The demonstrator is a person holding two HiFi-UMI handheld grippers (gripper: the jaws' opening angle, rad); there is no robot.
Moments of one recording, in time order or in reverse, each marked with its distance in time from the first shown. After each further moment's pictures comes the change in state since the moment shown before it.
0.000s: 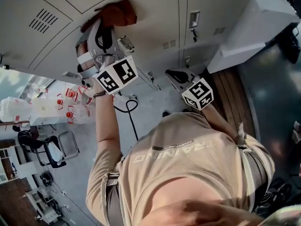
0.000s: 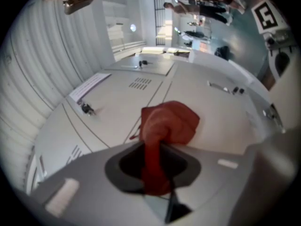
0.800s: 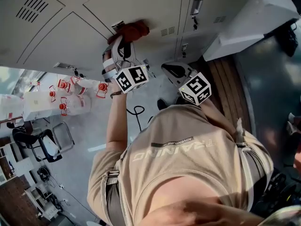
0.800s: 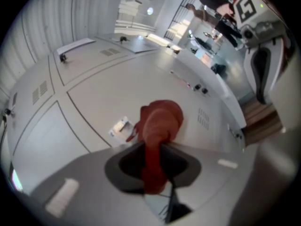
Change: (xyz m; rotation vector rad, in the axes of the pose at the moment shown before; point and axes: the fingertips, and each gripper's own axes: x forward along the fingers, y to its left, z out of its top) left arm -0.048 -0.178 -0.067 -0.244 0.129 -0.319; right arm 0.008 0.023 -0.019 0.030 0.047 0.014
